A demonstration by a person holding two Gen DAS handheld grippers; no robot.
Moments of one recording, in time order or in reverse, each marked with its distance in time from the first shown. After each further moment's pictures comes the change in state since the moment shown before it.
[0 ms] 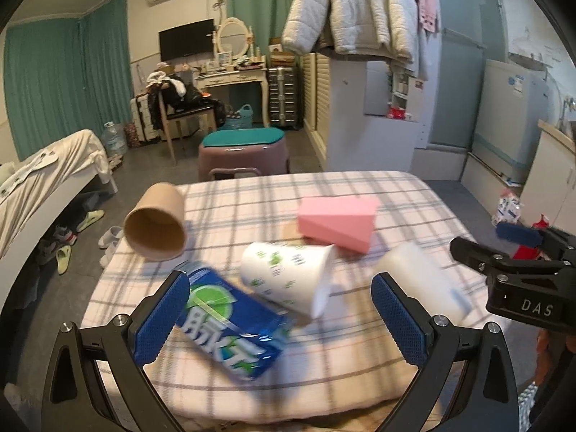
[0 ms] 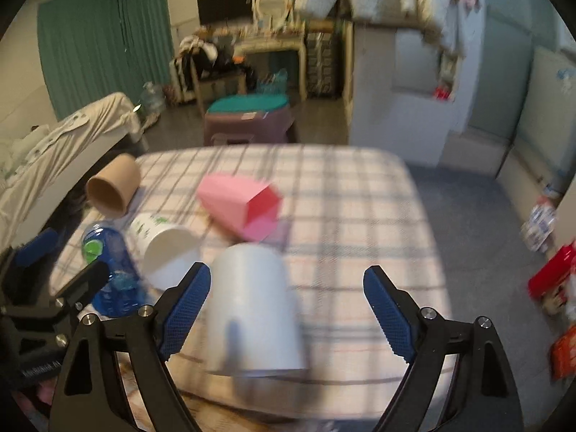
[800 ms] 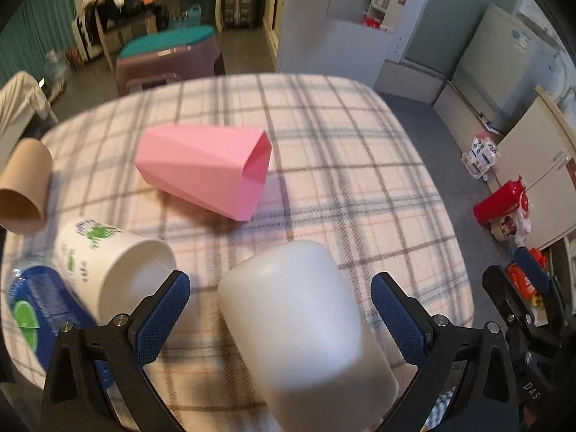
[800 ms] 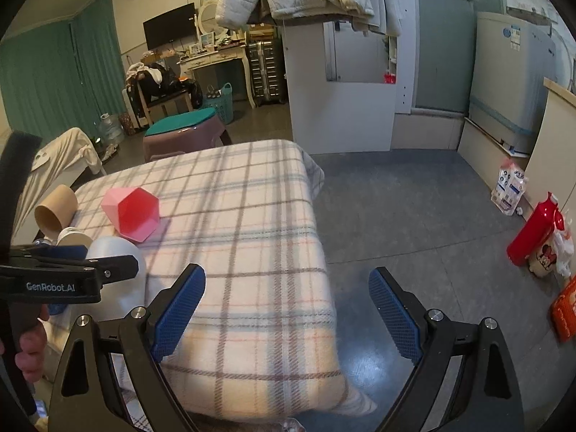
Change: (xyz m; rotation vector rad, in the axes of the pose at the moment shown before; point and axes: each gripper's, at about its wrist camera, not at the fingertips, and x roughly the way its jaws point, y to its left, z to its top) left arm 0.122 -0.099 0.025 -0.025 0.472 -0.175; right arm 0.009 -0.128 -0.036 0.176 -0.001 -0.077
